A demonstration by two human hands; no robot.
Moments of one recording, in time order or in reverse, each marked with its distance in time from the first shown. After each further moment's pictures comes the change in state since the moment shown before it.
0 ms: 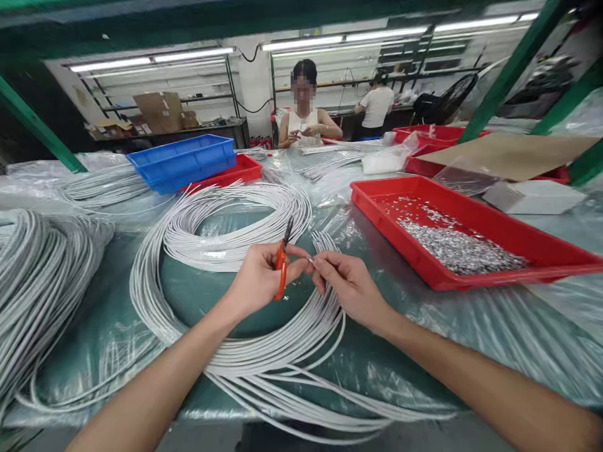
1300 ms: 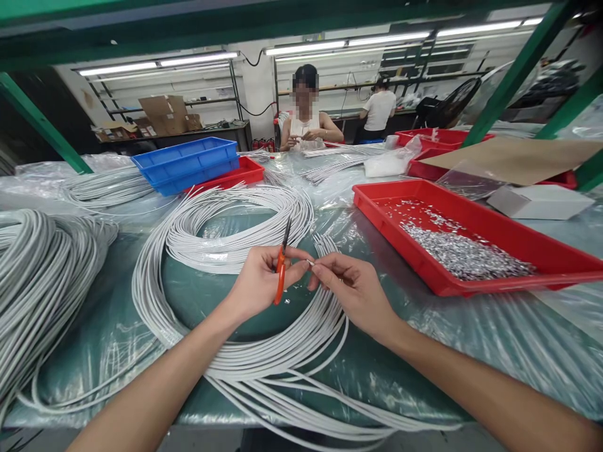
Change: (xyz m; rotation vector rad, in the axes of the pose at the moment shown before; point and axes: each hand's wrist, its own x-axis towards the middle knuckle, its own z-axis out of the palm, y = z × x) left_hand 0.000 -0.006 0.000 -0.068 -0.039 0.019; right_hand -0.002 -0.007 0.002 -0.004 0.102 -0.023
